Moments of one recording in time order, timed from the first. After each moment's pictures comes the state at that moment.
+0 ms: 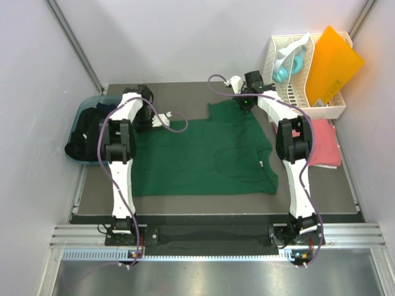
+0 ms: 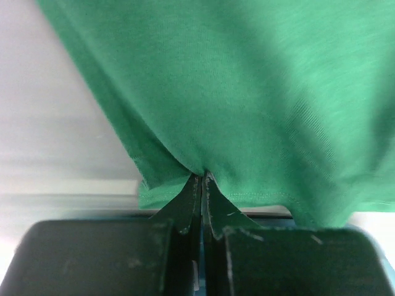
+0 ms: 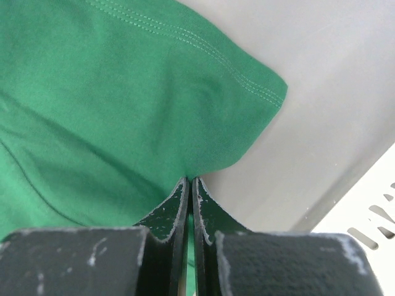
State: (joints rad) left arm -0.04 2.40 2.09 -1.22 -0.05 1.44; right arm 0.27 2.40 2.11 -0.61 -0.17 -0.55
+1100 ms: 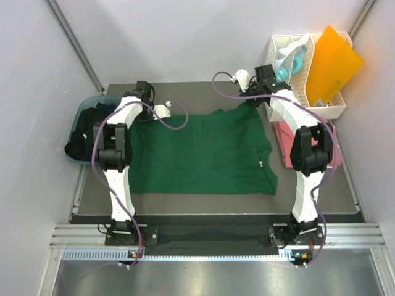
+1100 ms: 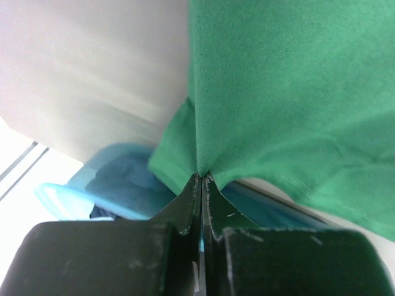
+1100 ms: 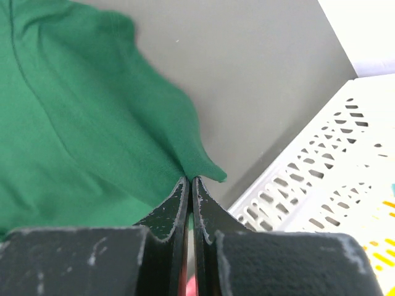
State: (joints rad) left arm -0.08 2.18 1.82 -0.82 -0.17 1.27; right arm 0.26 2.08 1.86 -0.59 -0.17 -0.64
